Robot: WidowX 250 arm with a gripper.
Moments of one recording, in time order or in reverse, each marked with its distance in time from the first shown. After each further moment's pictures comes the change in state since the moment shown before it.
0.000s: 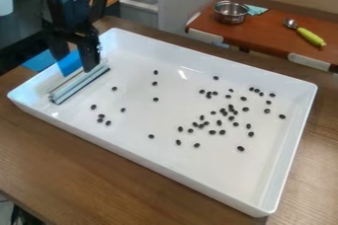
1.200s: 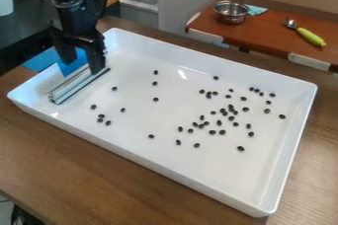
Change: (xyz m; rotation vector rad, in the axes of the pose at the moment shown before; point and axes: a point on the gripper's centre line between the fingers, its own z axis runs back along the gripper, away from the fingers) arm 0.021 0.015 -0.033 -0.027 0.025 0.011
